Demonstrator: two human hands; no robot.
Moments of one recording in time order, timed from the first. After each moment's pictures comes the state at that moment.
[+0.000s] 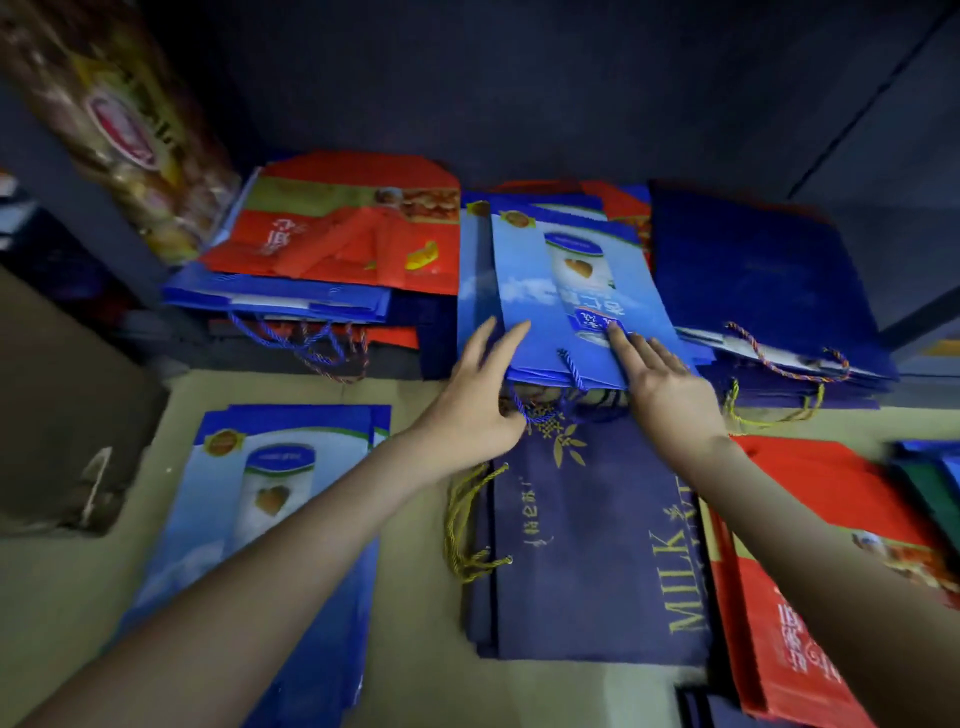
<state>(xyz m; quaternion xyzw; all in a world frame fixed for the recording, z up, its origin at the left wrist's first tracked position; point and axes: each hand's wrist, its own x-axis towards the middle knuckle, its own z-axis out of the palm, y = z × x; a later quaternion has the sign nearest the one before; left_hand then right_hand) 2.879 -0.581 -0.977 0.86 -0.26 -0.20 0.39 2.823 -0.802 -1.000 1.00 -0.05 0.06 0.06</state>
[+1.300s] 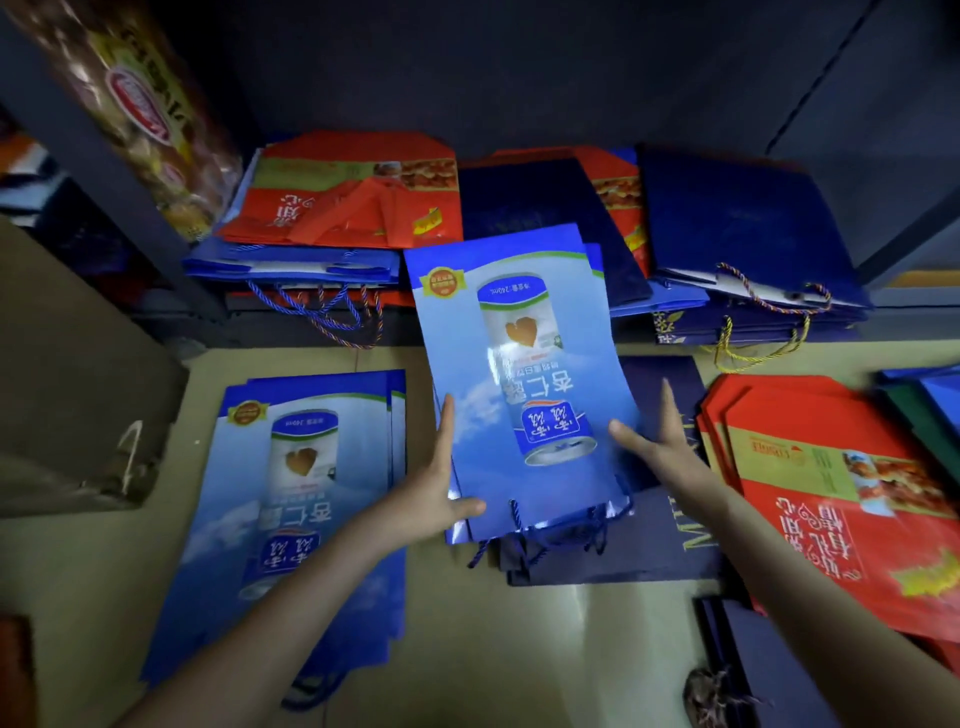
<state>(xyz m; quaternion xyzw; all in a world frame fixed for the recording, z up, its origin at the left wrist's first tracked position) 2.802 -0.481 -1.062 0.83 -0.21 -0.35 0.37 2.719 -0.751 -1.043 0.76 -0.32 -0.04 -0.57</state>
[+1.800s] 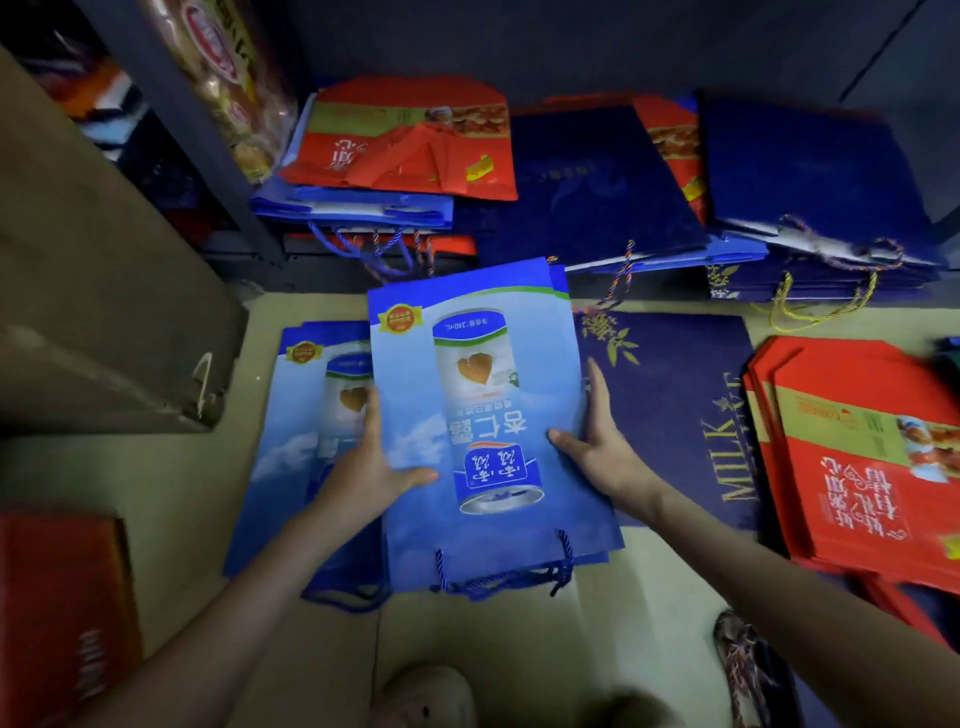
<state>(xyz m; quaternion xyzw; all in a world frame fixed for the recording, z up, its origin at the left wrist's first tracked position) 2.777 -0.380 -1.061 0.89 -0.03 -0.25 0.37 2.711 -0.637 -1.065 0.69 -0.18 -0.10 -0.69</state>
